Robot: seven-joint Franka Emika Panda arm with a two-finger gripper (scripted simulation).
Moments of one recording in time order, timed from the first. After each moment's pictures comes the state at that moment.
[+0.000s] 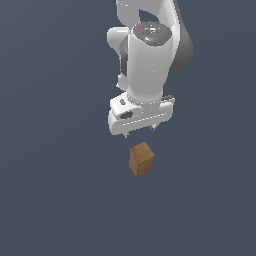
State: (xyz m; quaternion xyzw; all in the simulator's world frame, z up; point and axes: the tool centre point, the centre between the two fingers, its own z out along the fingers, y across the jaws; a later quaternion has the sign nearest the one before) arm 0.033 0.040 0.247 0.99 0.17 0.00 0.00
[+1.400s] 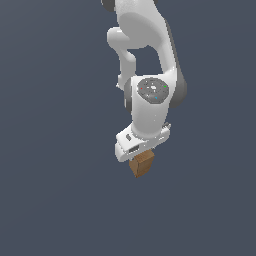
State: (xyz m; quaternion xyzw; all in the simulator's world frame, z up) arm 0.066 0.053 0.156 0.97 0.24 0.00 0.00
